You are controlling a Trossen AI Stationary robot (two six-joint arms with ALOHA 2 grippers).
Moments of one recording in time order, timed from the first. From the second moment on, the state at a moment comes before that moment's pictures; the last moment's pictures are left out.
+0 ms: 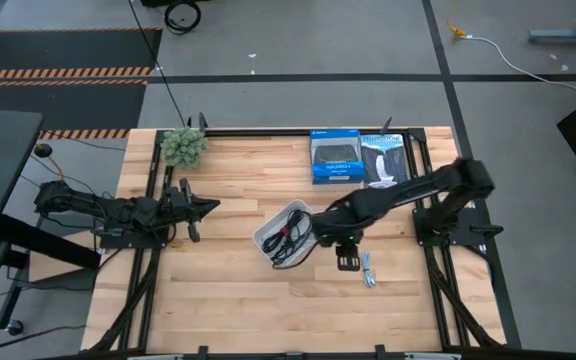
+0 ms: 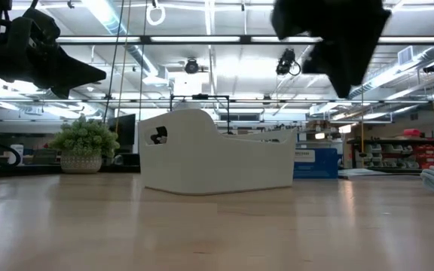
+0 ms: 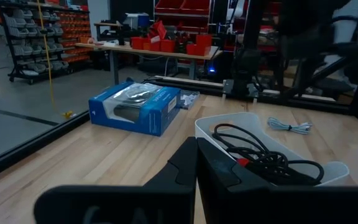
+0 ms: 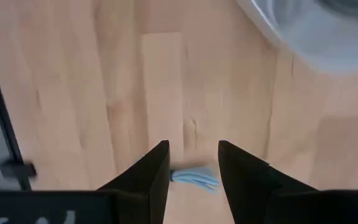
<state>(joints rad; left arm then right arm) -0.23 0.20 0.01 0.16 -0.54 -0.09 0.20 1.72 1.40 -1.14 -0.18 0.27</state>
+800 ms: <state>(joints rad) -0.23 0.20 0.01 0.16 -0.54 -0.09 0.27 1.32 0.67 -0.69 -0.21 1.08</state>
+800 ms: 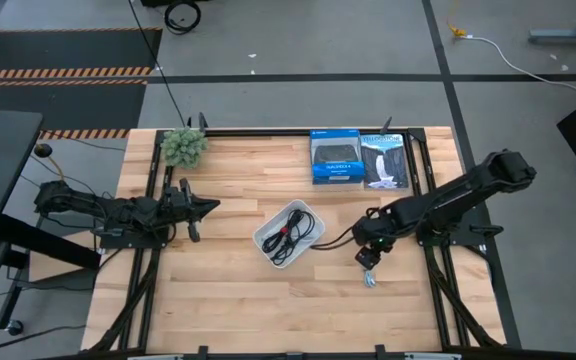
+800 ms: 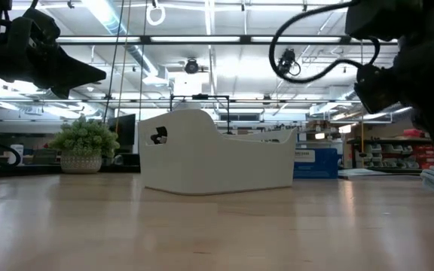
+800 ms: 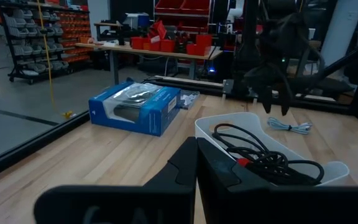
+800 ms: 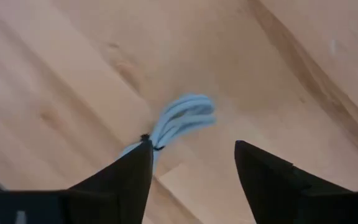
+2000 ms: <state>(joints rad) -0.23 0.20 0.01 0.16 -0.55 -0.09 0.28 1.43 0.67 -0.51 -0.10 1.05</state>
